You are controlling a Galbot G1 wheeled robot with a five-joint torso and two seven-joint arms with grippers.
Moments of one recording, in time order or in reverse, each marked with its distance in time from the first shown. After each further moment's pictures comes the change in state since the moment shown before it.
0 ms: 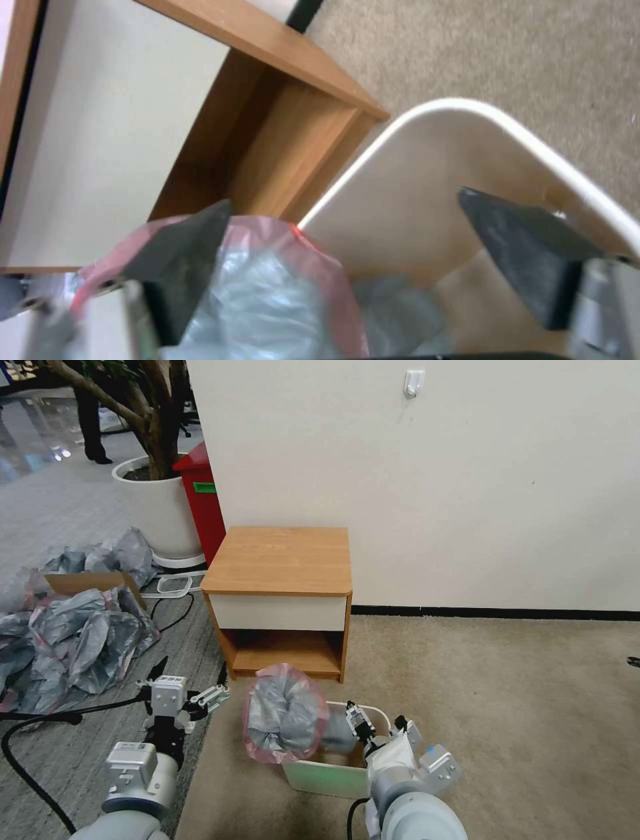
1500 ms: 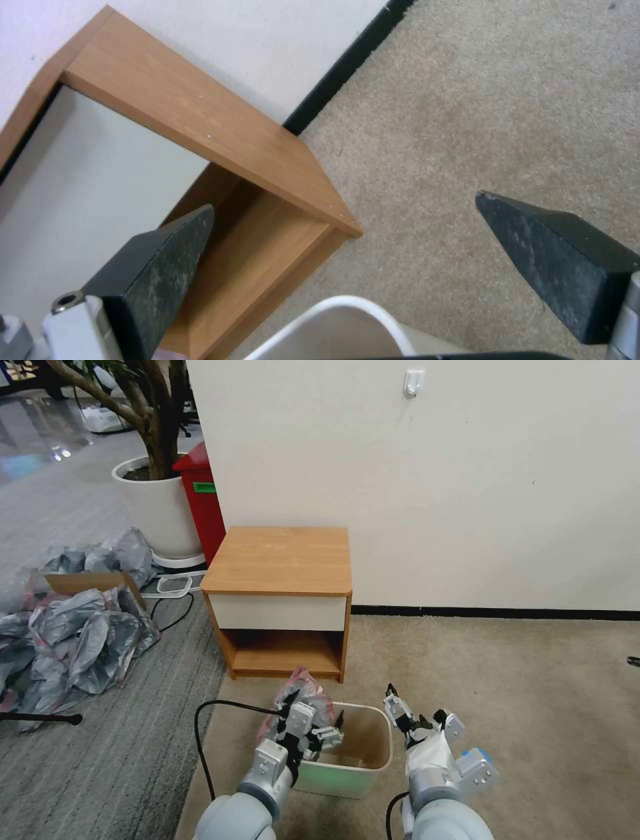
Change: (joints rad) left arm -0.250 0.110 0.444 0.239 -0.002 0.110 -0.057; right arm -0.051 -0.029 0.171 -0.073 -0.162 0.051 -0.214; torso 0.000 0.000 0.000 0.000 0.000
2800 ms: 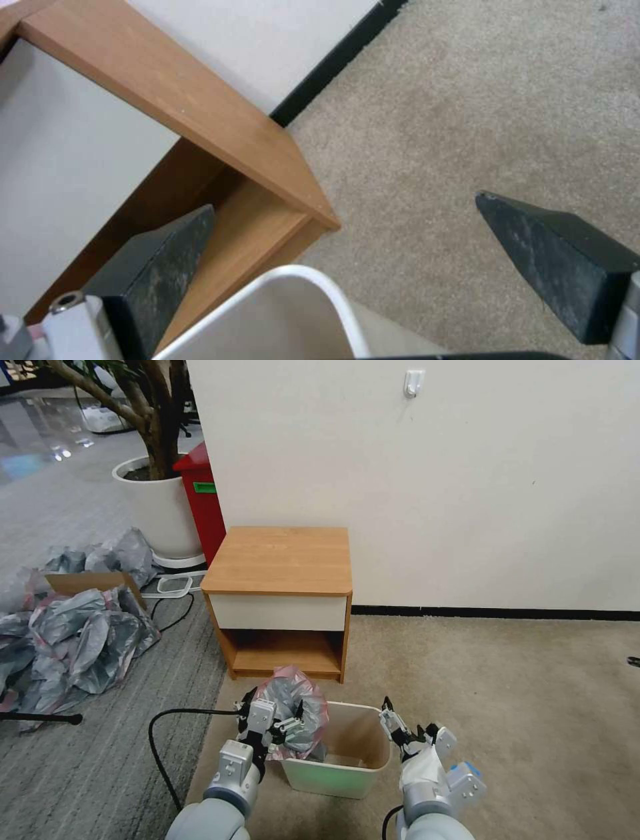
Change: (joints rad) left arm 0.072 -0.019 -0.131 0.001 -0.009 -0.026 -0.051; right arm -0.032 0.010 0.000 -0.085 -0.078 0.047 -0.084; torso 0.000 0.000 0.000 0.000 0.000
